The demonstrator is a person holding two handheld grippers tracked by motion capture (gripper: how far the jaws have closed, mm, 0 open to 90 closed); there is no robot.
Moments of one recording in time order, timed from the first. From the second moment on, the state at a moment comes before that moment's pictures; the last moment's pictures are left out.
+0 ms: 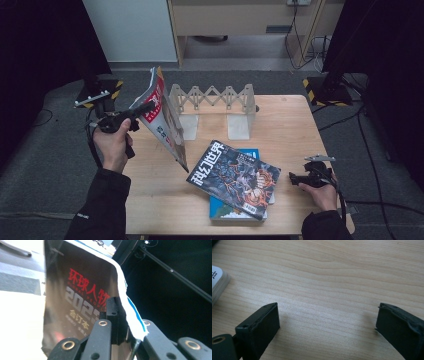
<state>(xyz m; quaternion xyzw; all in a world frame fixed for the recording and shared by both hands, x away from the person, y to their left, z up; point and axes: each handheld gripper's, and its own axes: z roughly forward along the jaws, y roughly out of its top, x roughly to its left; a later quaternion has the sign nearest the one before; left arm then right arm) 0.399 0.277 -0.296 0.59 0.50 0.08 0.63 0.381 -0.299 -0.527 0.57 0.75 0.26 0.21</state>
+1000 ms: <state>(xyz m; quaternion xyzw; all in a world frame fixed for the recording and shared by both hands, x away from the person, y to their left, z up) 0.465 0.236 -0.281 0.66 0.51 0.24 0.50 0.382 -0.300 -0.531 0.58 0.74 0.27 0.21</state>
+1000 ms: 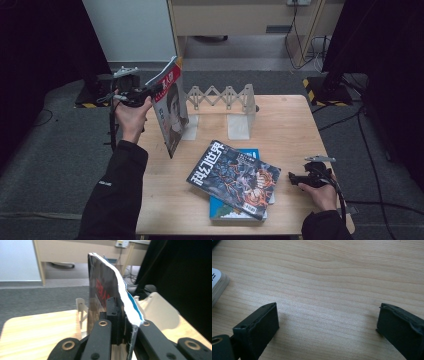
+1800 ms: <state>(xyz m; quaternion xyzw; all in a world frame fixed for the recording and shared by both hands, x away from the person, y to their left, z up) 0.468 0.241 -0.322 0.62 0.54 0.28 0.50 0.382 -0.299 -0.532 0.58 0.74 0.27 0.21</state>
